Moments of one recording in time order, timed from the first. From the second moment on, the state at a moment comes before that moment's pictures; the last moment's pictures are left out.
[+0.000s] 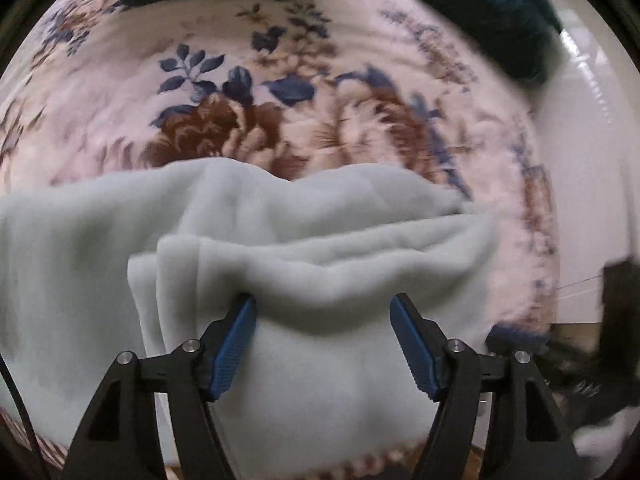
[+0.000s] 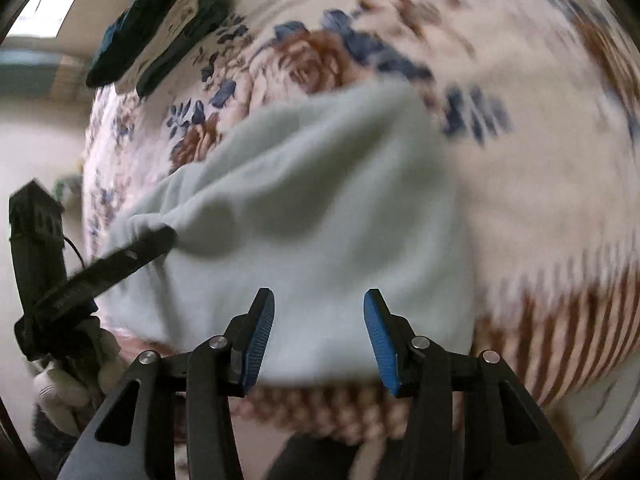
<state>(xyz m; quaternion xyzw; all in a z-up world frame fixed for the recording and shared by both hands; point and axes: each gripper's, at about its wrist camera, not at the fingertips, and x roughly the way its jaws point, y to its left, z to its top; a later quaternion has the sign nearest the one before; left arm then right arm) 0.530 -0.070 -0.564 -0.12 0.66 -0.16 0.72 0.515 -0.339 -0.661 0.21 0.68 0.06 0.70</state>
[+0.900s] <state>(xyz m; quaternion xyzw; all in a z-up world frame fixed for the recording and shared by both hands) 0.426 0.088 -0.508 -0.24 0.58 0.02 0.78 0.519 -0.330 -0.672 0.14 0.68 0.04 0.72</state>
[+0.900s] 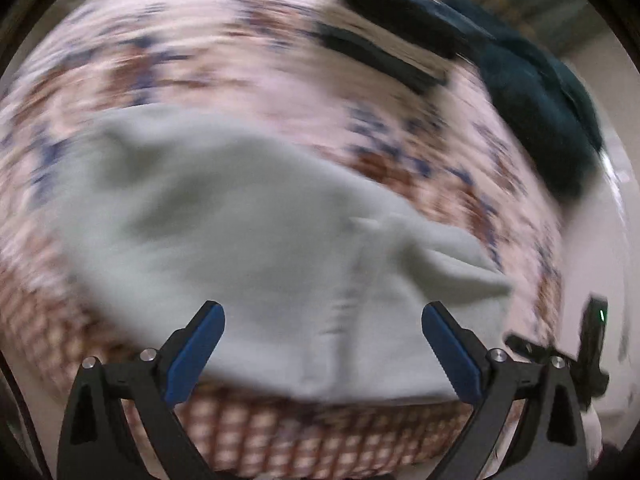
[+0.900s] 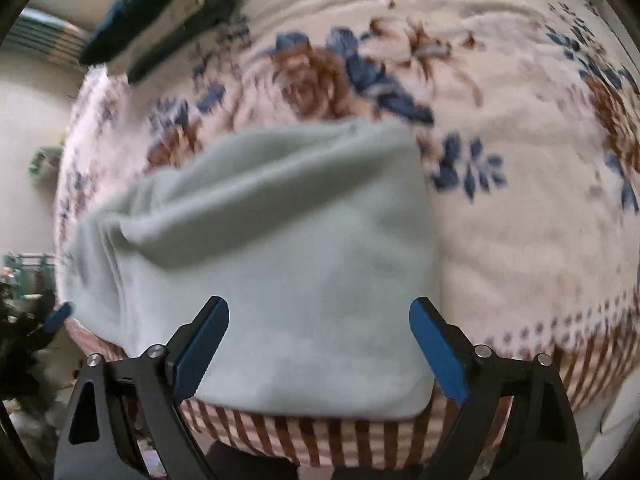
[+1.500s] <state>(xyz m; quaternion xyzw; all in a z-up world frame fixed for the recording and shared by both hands) 0.346 0.288 -0.667 -0.64 0.42 0.16 0.63 0.513 -0.212 -0.695 0.06 0.72 -0.02 0.69</state>
